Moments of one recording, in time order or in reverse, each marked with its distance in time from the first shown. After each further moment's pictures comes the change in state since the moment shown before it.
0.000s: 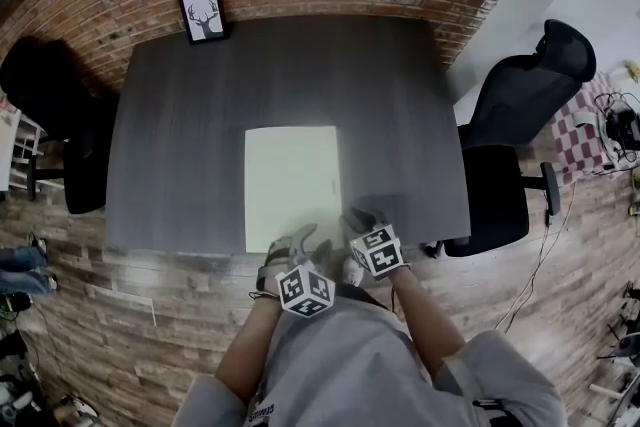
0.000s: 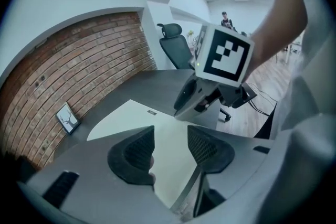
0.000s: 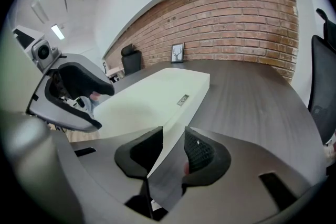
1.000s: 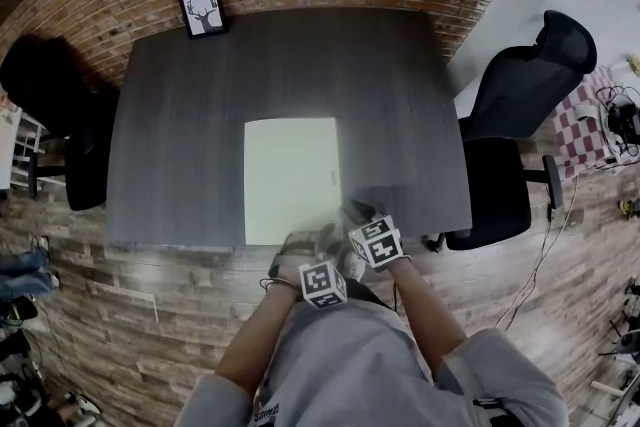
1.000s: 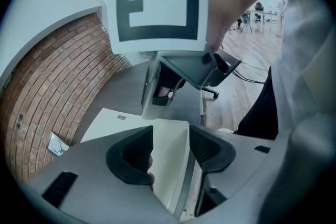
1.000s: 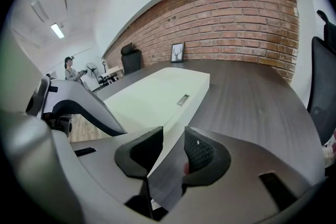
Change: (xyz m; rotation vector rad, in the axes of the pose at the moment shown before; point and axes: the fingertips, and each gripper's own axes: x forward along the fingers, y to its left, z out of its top) left arm 0.039 -0.058 -0.014 0.315 0.101 -0.098; right arm 0.001 -0.002 -0.002 -0.006 0.010 -0.013
